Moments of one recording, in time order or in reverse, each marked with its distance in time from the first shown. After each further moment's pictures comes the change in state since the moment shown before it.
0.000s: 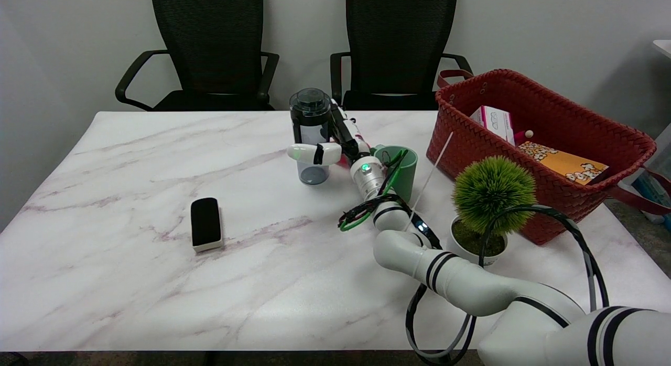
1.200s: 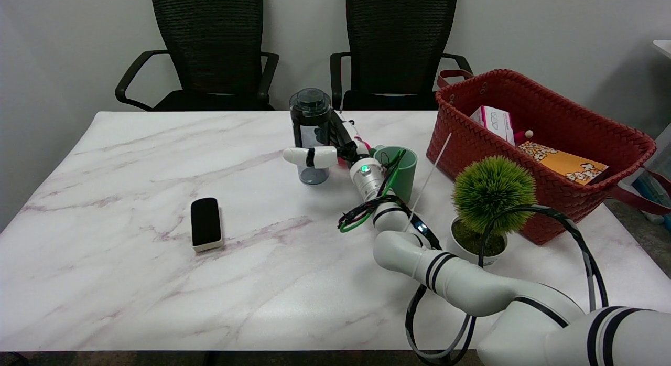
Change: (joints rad) arm 0.001 -0.003 -0.001 -0.008 0.002 -0.009 0.000
